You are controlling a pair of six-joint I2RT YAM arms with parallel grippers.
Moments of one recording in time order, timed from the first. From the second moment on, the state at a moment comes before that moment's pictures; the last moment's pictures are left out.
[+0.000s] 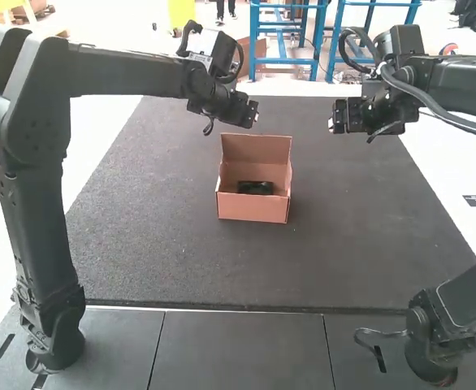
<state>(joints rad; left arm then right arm) -0.52 1.82 1.50 -0.33 -0.19 -0.06 0.25 1.36 1.14 -0.52 0.06 0.05</state>
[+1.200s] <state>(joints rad) -0.56 1.87 1.32 -0.45 -0.11 -0.09 0.24 1.42 1.26 -0.72 -0.14 0.09</state>
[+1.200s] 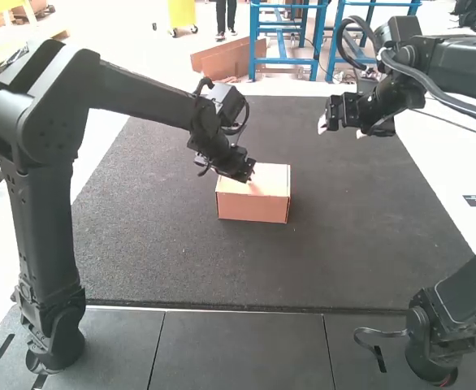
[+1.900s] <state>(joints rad) -0.54 1.42 1.41 -0.42 -0.07 -0.05 0.24 1.24 1.16 -0.41 -0.20 0.12</state>
